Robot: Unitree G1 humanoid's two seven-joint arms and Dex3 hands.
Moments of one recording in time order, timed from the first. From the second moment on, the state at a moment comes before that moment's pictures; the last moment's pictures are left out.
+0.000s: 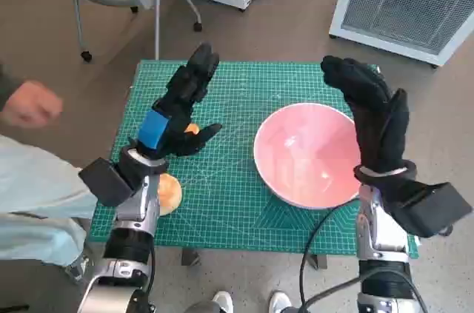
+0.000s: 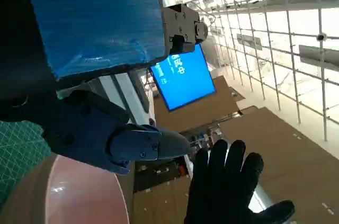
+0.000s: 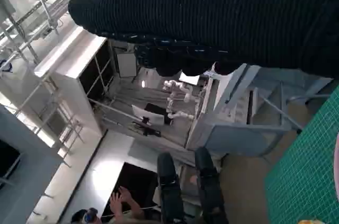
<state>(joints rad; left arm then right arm) -0.61 0.15 0.11 0.65 -0.24 -0.67 -0.54 -0.51 -0.11 -0.12 0.32 0.23 -0.55 0.33</state>
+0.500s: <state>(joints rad) -0.61 0.15 0.11 0.65 -0.24 -0.67 -0.54 -0.51 -0.11 -0.12 0.31 0.23 -0.55 0.33</state>
